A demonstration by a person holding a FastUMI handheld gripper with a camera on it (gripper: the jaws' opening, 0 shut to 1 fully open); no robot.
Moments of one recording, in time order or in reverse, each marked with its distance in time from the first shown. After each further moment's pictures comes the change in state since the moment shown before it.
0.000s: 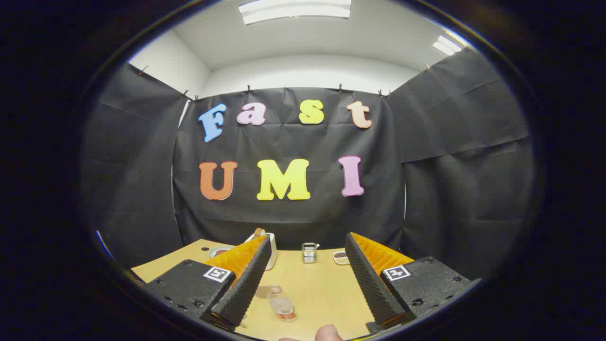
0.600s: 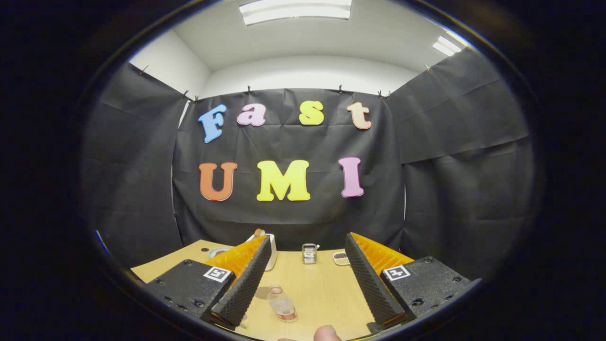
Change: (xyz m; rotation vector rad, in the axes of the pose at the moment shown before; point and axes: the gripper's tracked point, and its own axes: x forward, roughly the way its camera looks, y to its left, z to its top) arm 0.000 0.002 0.000 -0.001 -0.007 -0.003
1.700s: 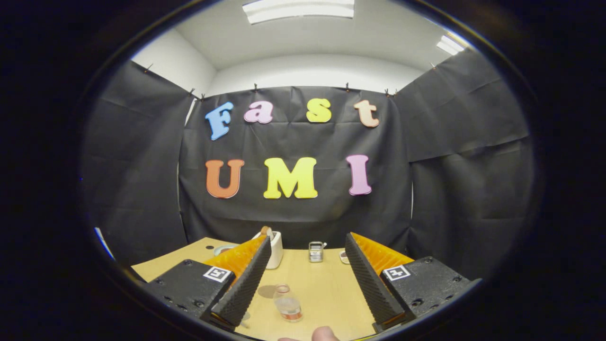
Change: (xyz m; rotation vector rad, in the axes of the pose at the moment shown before) arm 0.007 0.017 -0.017 -0.014 0.009 0.048
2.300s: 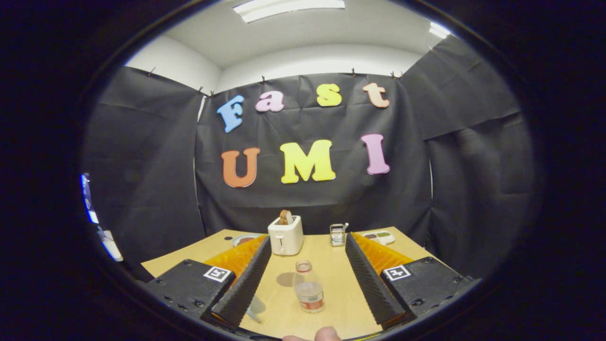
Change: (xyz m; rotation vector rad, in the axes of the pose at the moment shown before) arm 0.002 0.018 -0.094 0.078 0.061 0.084
